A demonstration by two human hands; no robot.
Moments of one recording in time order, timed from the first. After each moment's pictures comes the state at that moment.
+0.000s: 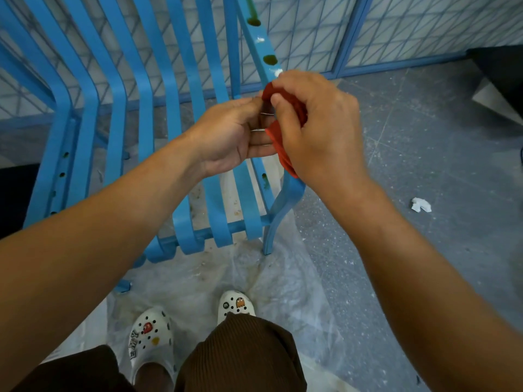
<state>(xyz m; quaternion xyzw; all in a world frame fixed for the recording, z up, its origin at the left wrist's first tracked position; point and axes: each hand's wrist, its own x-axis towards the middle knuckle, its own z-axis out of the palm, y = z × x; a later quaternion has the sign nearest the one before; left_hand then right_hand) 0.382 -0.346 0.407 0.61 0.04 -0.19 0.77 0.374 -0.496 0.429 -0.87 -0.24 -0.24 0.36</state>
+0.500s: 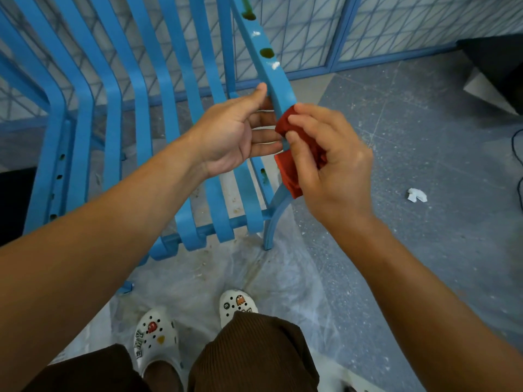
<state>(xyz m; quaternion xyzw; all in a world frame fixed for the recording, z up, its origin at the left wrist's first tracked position) 0.373 -0.348 0.409 0.58 0.04 -0.20 0.79 0.333 -0.521 0.394 -0.83 -0.22 -0.27 0.43</state>
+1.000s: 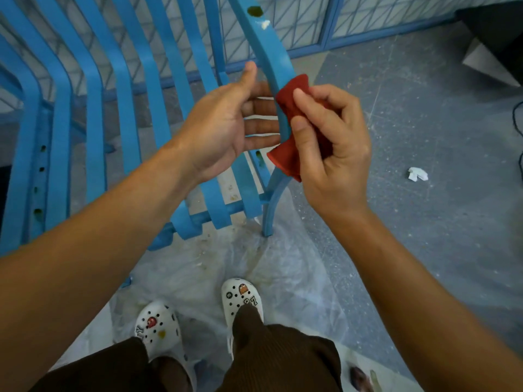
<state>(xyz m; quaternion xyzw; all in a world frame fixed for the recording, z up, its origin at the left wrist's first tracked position) 0.344 -0.357 0.394 0.62 0.01 -0.15 0.77 0.320 -0.524 0.359 -0.79 -0.19 -0.29 0.51</state>
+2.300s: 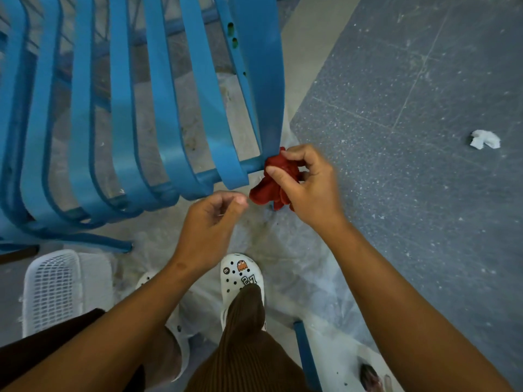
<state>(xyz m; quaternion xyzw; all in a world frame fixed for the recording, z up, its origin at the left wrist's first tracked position) 0.224 -0.386 0.202 0.80 0.18 -0.03 0.56 0.319 -0.554 0.154 -0.77 -0.08 0.00 0.63</state>
